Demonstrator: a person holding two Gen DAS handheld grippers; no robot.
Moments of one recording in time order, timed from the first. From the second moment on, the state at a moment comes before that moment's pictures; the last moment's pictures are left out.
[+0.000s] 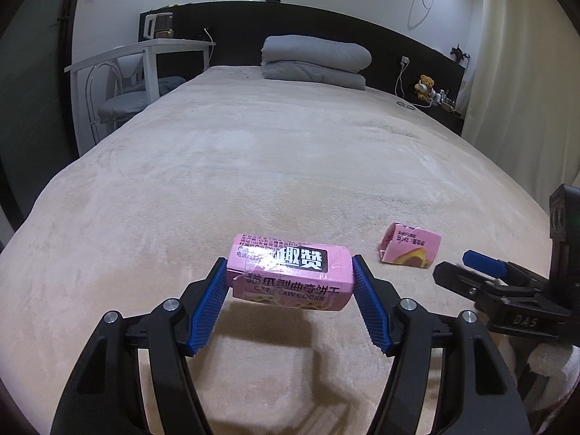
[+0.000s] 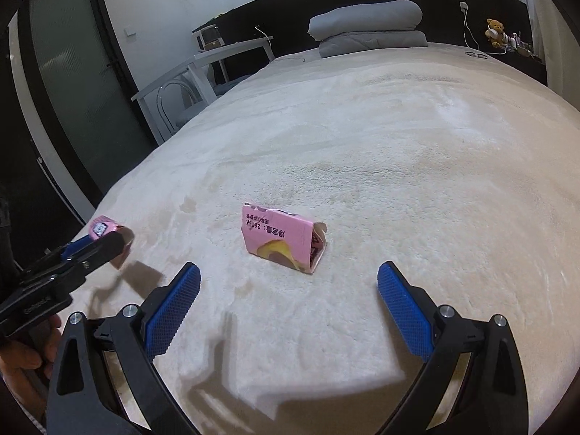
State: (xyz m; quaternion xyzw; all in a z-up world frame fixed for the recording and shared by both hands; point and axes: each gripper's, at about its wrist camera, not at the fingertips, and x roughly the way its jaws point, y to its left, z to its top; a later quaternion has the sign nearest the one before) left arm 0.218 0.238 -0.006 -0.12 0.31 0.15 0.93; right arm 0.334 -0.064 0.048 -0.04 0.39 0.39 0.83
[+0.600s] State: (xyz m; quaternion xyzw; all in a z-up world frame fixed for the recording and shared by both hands) left arm 0.218 0.242 -0.007 -0.12 0.32 0.16 0.93; right arm 0.361 -0.010 0.026 -0.06 0.41 0.34 0.85
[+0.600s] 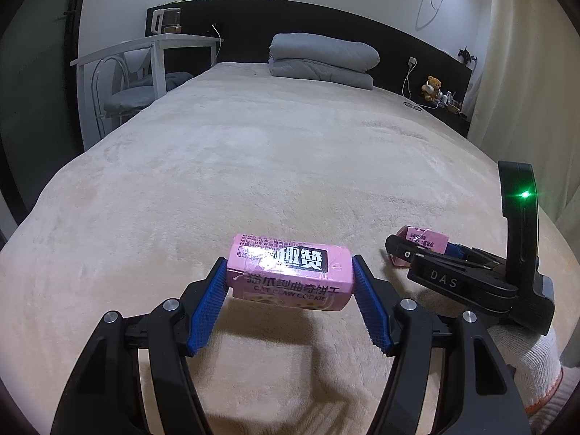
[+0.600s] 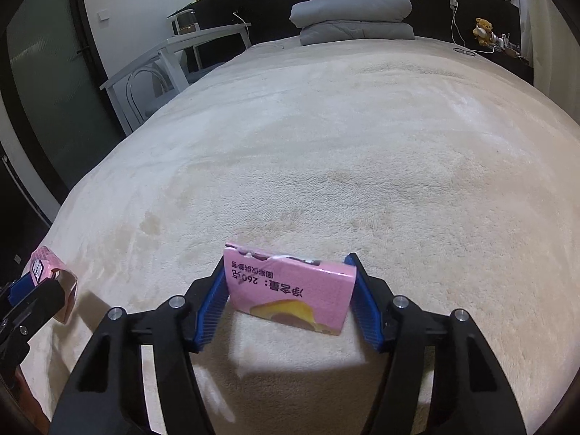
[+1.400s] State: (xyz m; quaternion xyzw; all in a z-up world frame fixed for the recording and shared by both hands) left arm 0.203 0.216 0.030 -0.11 0.29 0.16 0.94; right arm 0.332 -0.087 0.089 -0.03 0.39 0.37 0.84
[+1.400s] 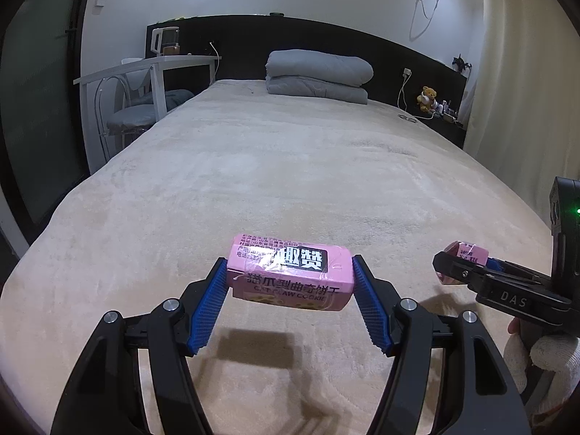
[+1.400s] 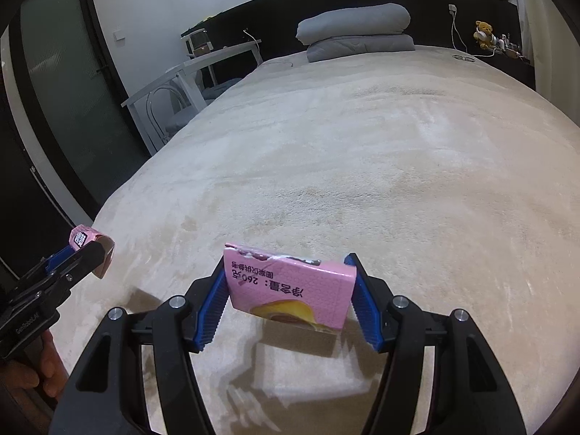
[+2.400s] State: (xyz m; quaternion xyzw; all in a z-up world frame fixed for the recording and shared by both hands) left arm 0.120 0.107 0.040 -0.12 0.26 0.05 0.96; right arm 0.230 -0.250 0.133 -0.04 0.34 0.43 0.84
